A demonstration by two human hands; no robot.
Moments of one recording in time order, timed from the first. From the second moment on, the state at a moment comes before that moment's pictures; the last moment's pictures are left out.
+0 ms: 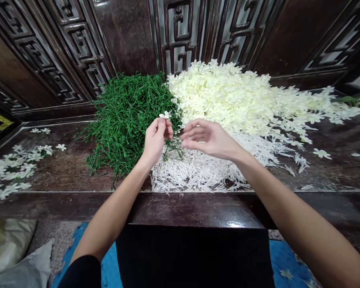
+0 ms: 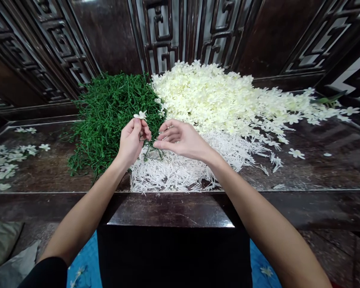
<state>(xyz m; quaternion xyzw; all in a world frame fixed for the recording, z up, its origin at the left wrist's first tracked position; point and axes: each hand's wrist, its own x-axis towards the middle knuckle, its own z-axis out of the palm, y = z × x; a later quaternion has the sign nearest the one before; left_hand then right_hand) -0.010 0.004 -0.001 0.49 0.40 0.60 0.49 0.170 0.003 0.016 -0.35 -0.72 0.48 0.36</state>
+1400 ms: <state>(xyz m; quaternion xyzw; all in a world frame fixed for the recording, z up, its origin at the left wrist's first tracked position) -0.010 -0.001 -0.005 0.46 0.41 0.53 0.58 0.194 0.042 -0.015 -0.51 -0.72 0.18 0.44</state>
